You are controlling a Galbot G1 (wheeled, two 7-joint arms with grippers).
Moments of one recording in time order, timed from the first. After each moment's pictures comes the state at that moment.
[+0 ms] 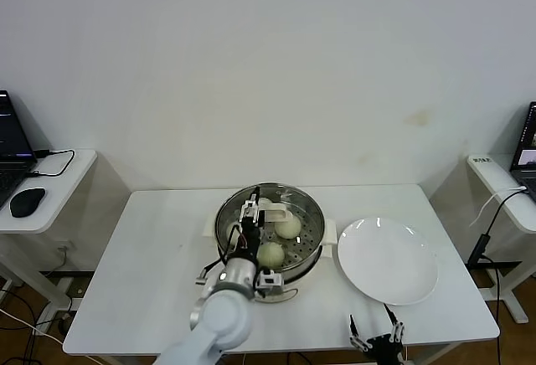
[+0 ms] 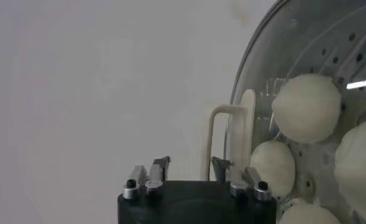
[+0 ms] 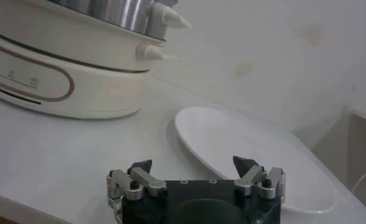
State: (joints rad) left arm 1.01 -1.27 0.09 -1.95 1.23 0.54 0.19; right arm -1.71 1.57 0.69 1.79 -0.32 0.24 -0.12
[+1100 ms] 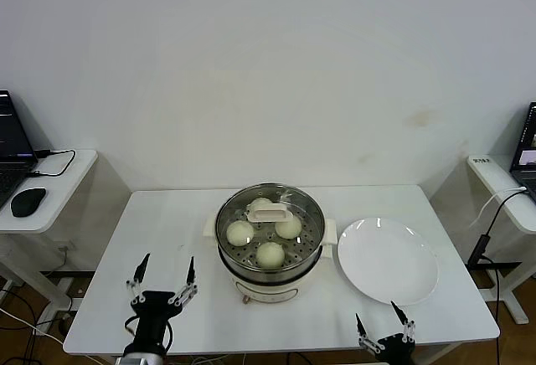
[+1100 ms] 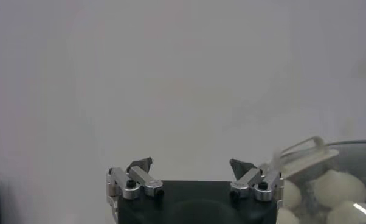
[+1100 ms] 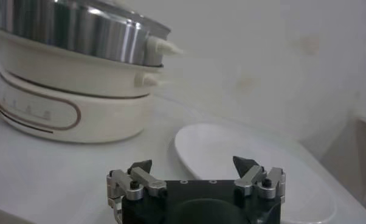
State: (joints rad) left arm 1.77 -1.29 -0.44 -2.24 -0.01 -0.03 -0.28; right arm -1.80 1.41 0.67 1.92 -0.07 0.23 -0.17
